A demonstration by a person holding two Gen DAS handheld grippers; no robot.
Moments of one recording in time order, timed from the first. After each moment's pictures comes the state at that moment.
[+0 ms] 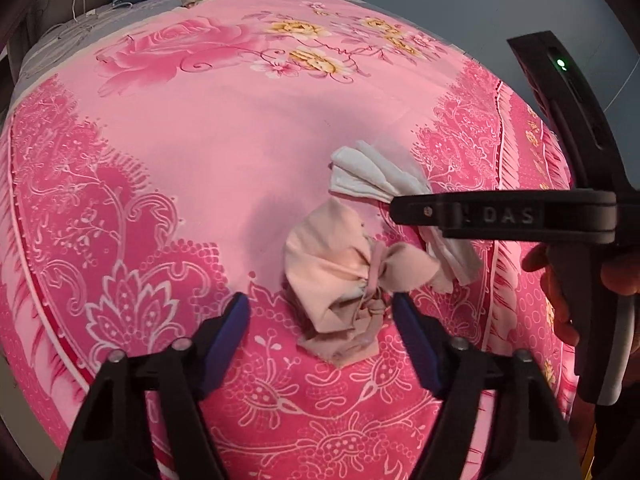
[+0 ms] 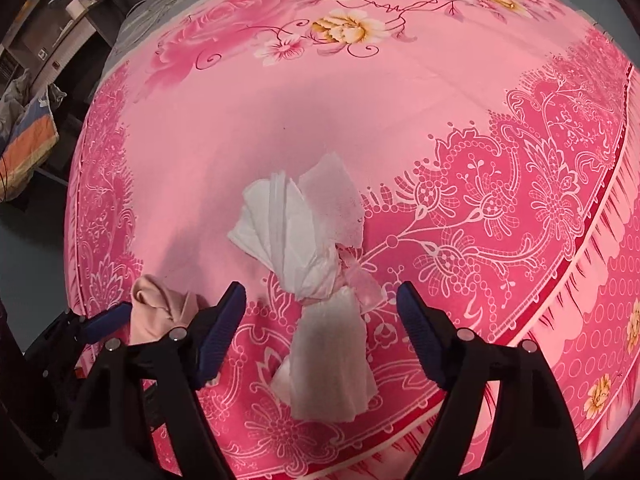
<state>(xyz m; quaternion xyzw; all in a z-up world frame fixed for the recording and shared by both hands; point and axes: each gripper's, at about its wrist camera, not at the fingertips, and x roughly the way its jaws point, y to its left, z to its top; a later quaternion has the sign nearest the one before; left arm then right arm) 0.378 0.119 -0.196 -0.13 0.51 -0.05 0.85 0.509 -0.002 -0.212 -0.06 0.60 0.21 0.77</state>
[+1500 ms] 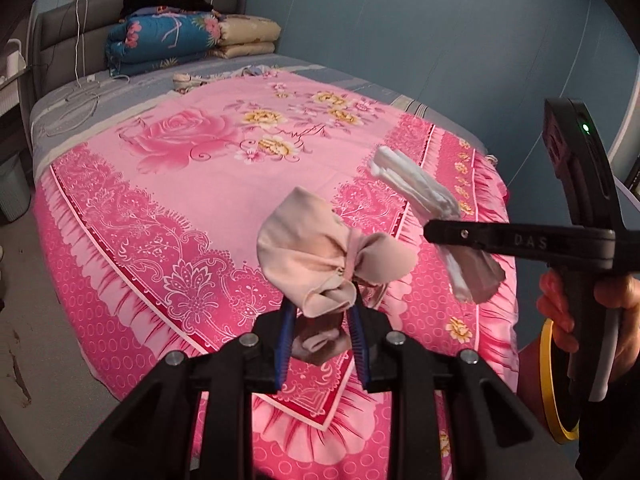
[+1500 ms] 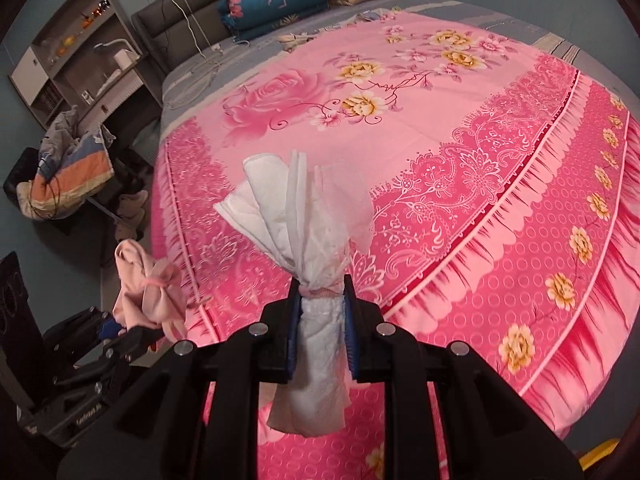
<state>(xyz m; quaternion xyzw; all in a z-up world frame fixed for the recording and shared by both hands) 0.231 0.109 -0.060 -0.10 0.39 -0.08 0.91 0.361 -0.070 -0.067 0.00 0.50 0.25 0.83</state>
